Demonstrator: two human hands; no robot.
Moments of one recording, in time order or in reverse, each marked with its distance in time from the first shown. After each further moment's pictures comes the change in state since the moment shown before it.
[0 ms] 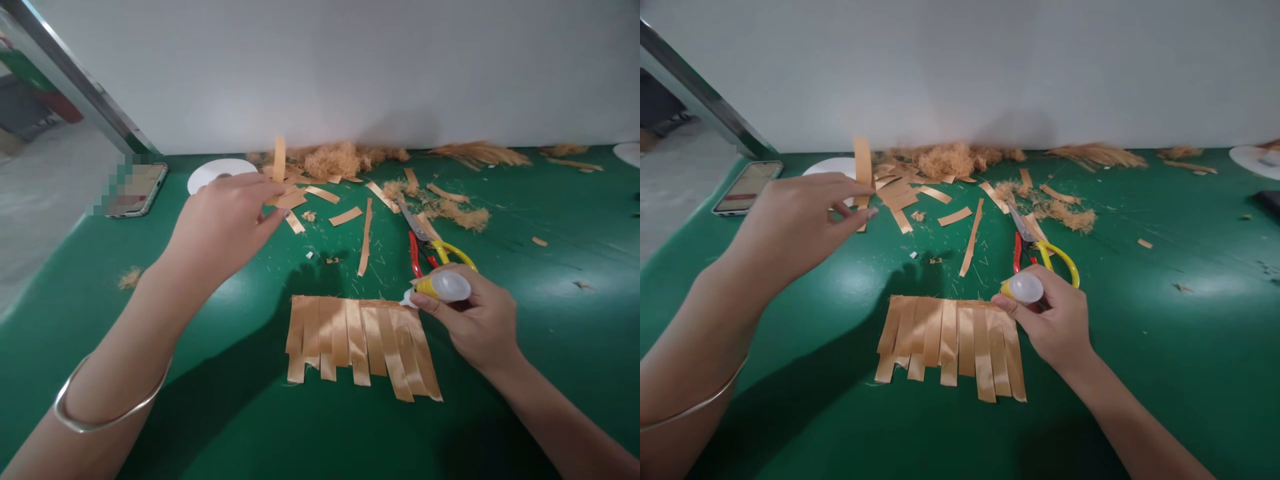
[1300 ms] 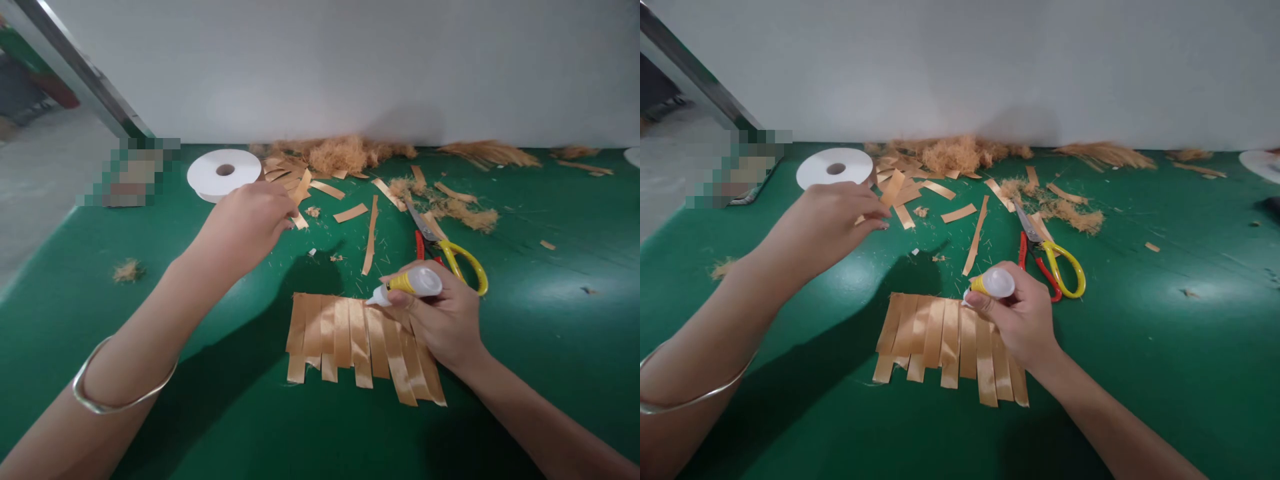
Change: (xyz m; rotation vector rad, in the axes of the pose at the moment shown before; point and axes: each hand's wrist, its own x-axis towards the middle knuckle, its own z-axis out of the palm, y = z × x) left_hand 0.005 -0.010 0.028 -0.045 -0.085 0.203; right_hand 0.003 -0.022 0.030 0.393 -0.103 0.276
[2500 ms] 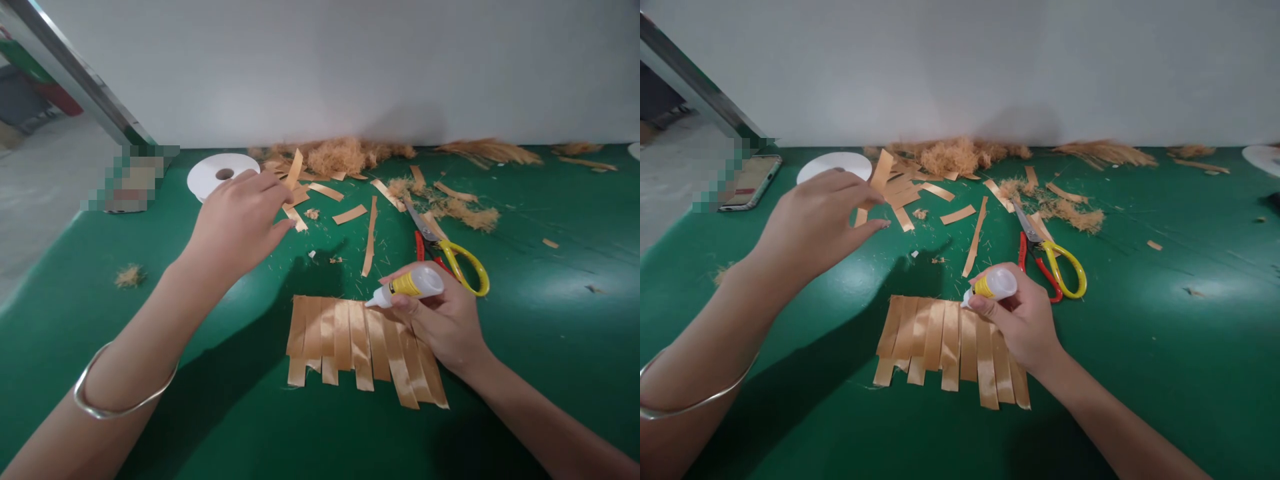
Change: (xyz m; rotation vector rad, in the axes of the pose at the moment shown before) left_hand 0.000 0.006 -0.008 0.120 0.125 -0.051; right_hand 0.001 -0.003 -0.004 0.078 -0.070 0.022
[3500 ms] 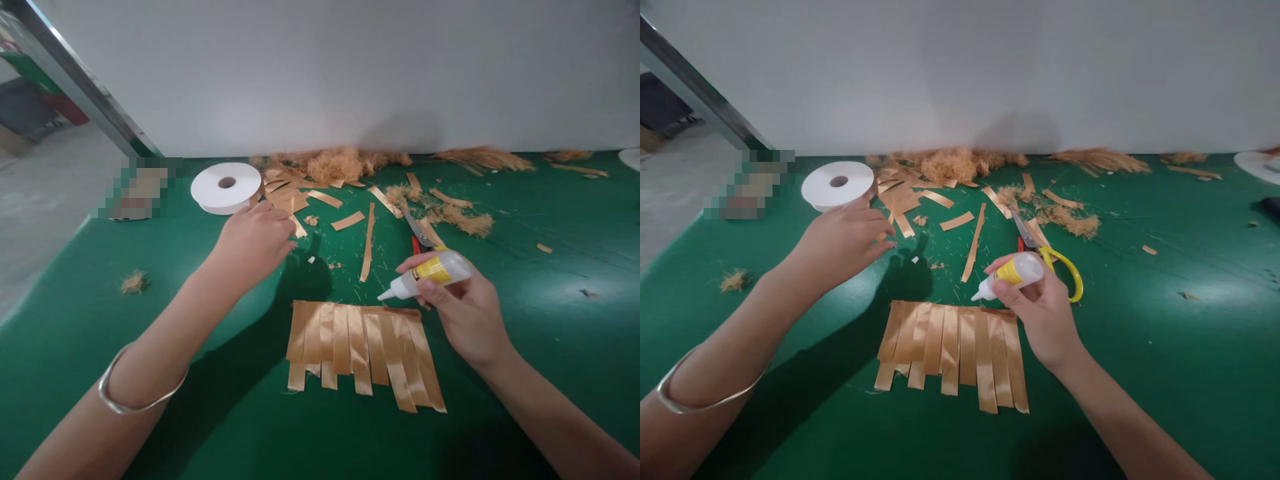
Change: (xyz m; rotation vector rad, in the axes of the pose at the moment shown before) left_hand 0.000 0.004 0.016 0.068 -0.191 0.086; right_hand 0.012 -0.001 -0.016 0.250 0.030 0.065
